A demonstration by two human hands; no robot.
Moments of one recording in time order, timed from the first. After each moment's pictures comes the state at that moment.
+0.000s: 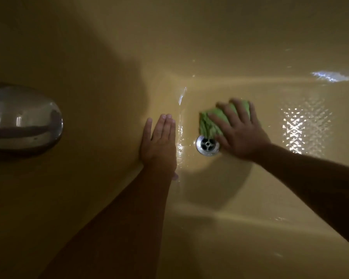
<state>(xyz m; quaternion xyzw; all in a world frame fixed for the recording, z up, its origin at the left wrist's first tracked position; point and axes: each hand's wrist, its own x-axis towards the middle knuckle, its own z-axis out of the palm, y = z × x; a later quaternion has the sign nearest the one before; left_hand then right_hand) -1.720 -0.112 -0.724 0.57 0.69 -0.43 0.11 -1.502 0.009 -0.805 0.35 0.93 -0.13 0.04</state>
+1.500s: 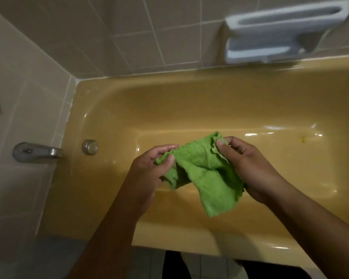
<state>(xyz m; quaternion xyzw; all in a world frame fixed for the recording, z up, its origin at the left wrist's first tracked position) -1.383 -0.144 -0.186 0.26 0.68 0.43 0.53 -1.168 -0.046 -0.198 0.48 0.44 -0.73 -0.20</state>
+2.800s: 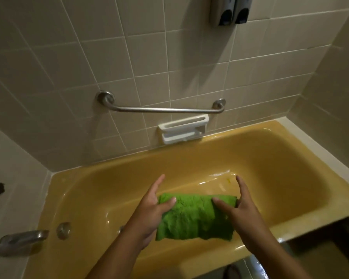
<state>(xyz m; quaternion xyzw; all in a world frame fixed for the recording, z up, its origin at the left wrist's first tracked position) -1.310 -0.186 -0.025 0.37 0.54 0.39 0.65 -1.070 -0.207 -0.012 0.64 0.37 -0.55 -0.40</state>
